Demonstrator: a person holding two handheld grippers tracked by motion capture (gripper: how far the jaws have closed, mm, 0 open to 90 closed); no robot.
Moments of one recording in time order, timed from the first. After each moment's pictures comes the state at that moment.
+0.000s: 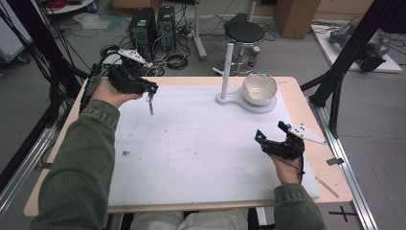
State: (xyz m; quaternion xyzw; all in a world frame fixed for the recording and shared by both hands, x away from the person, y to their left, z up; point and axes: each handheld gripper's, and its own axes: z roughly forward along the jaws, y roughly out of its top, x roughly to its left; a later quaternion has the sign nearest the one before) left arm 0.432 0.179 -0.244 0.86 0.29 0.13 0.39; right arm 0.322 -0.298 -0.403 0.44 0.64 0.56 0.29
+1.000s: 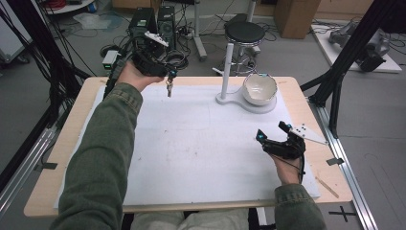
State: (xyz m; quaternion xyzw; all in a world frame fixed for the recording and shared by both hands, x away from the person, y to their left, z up) left arm 0.479 0.128 -0.228 0.86 0.29 0.14 0.40; right arm 0.323 -0.301 -0.404 0.45 0.63 0.57 0.28
